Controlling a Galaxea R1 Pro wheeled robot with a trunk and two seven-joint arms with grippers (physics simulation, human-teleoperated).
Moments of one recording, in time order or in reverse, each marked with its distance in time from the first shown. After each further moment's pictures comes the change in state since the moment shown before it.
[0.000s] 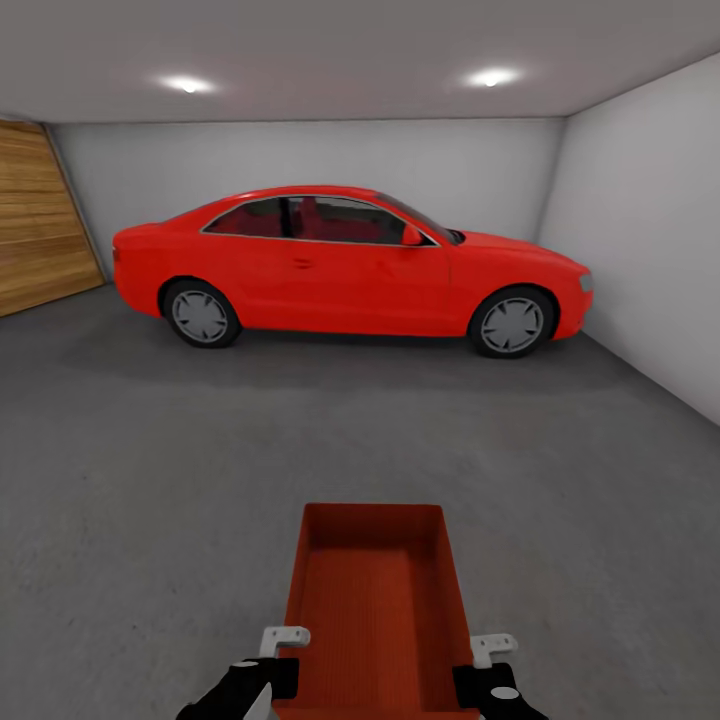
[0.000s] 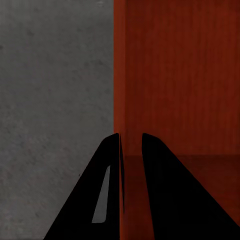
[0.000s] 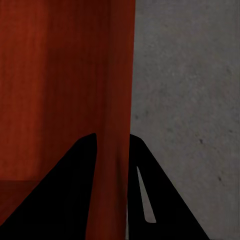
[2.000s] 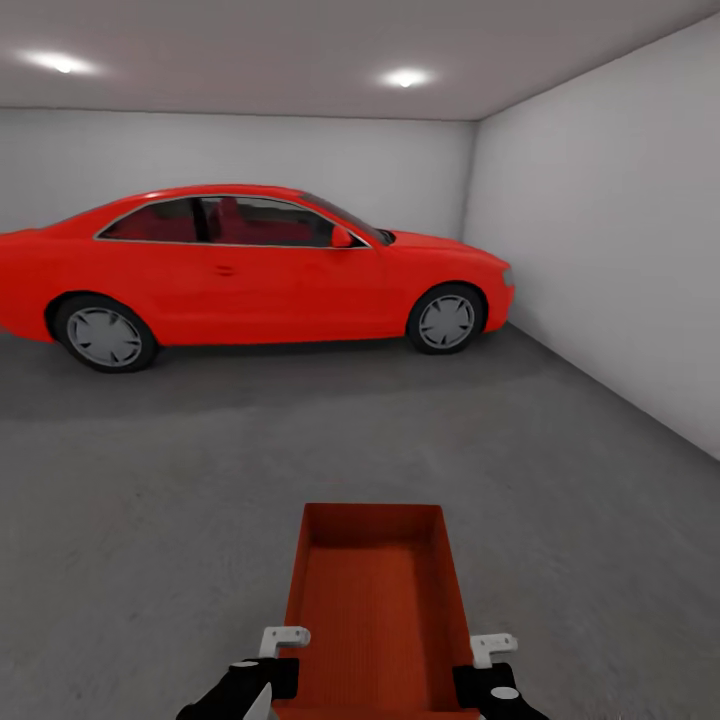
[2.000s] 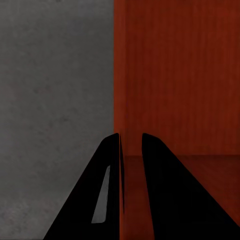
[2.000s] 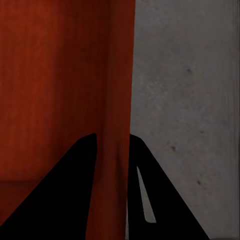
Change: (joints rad) left arm 0.000 0.001 -0.004 0.001 0.005 0.000 0.001; right arm 0.000 0.000 0.001 0.000 -0.001 0.000 0.000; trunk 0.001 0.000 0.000
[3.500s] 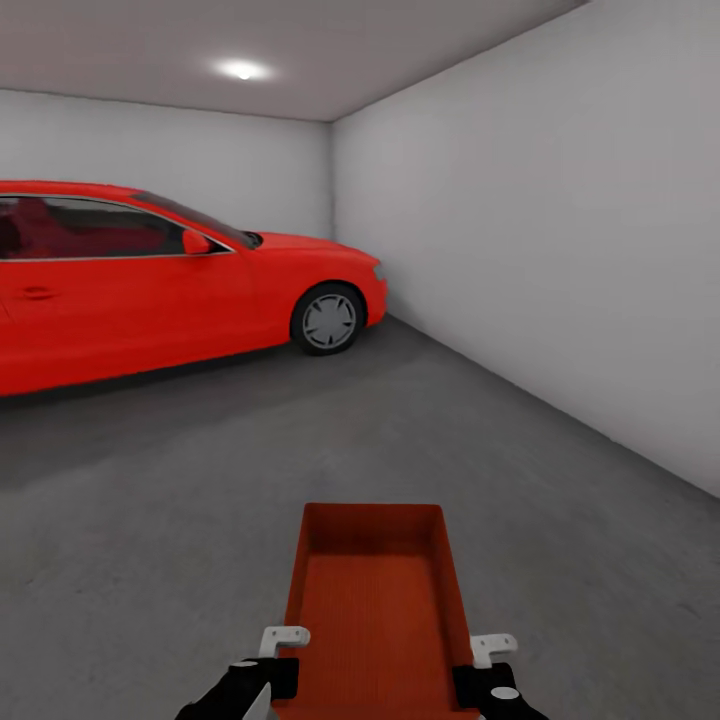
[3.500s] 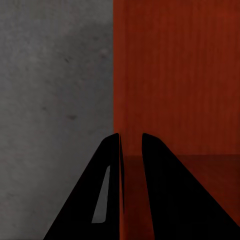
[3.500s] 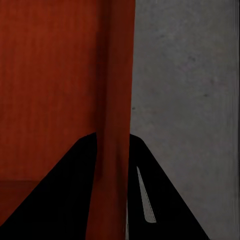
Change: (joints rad) left arm 0.000 0.000 0.010 0.000 -0.012 0.000 -0.007; right arm 0.000 0.000 -0.001 0.000 0.000 -0.001 0.002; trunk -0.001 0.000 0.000
